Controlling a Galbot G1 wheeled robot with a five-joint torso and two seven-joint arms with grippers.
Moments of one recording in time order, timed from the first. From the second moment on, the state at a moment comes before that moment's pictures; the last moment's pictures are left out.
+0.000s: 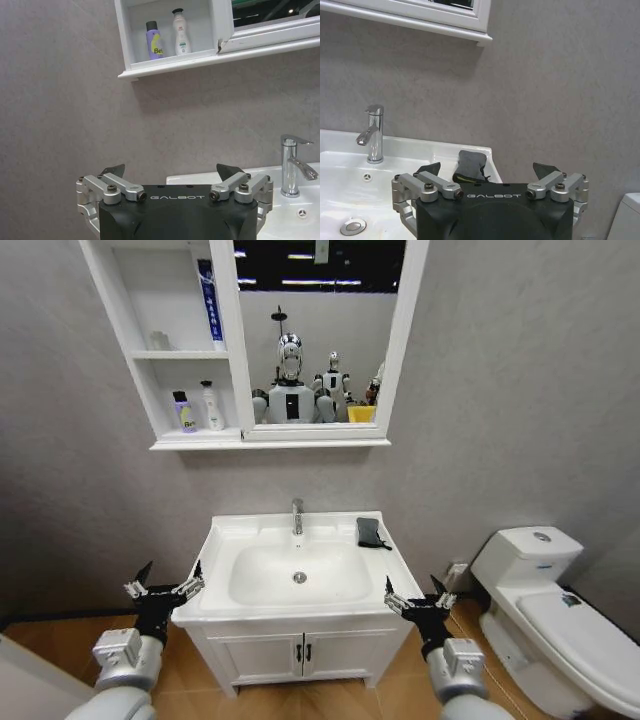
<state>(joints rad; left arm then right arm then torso) 1.76 -1.27 -0.75 -2.50 -0.24 0.34 -0.24 -1.79 1.17 0.40 2.48 0.13 -0.33 0.47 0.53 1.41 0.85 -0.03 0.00</state>
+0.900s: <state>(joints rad) 1.76 -1.27 -0.75 -2.50 -0.24 0.34 -0.24 -1.82 1.17 0.37 2.47 0.11 -0.31 0.47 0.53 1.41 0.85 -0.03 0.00</state>
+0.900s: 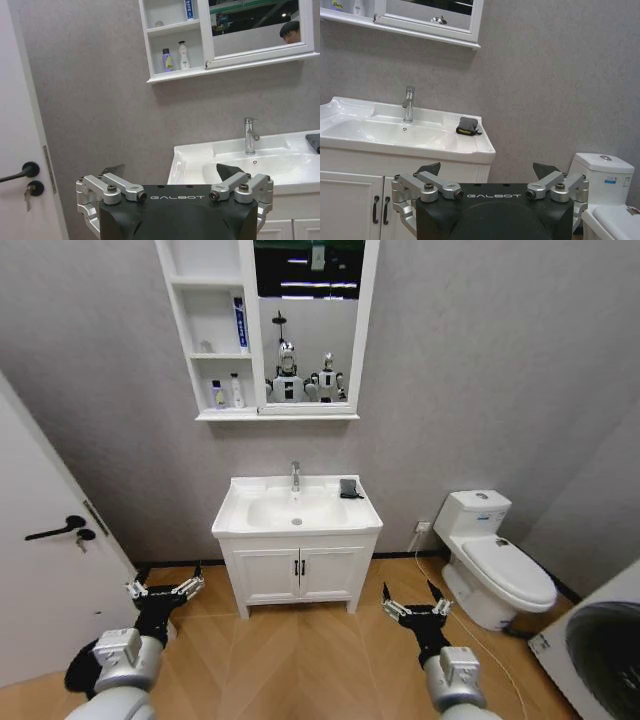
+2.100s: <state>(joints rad) 1.76 -1.27 -0.75 -2.50 -0.24 0.34 -0.24 -1.78 1.17 0.38 2.43 0.08 -0.30 0.40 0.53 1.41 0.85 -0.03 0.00</state>
